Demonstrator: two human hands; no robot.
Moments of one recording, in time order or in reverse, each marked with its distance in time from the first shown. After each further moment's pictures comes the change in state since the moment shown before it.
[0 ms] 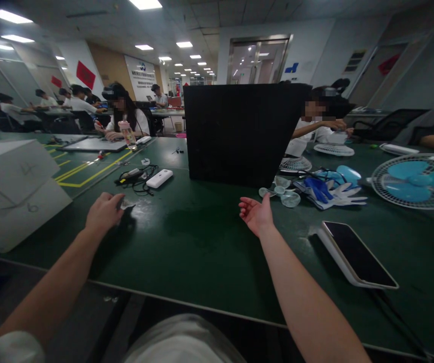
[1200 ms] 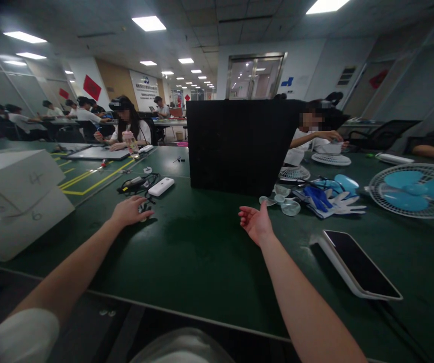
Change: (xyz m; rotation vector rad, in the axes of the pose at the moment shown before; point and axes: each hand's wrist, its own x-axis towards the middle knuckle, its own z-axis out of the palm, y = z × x) left_hand 0.055 0.029 0.029 -0.184 -0.154 0.171; right_hand 0.000 0.000 0.000 -0.057 -0.021 -0.003
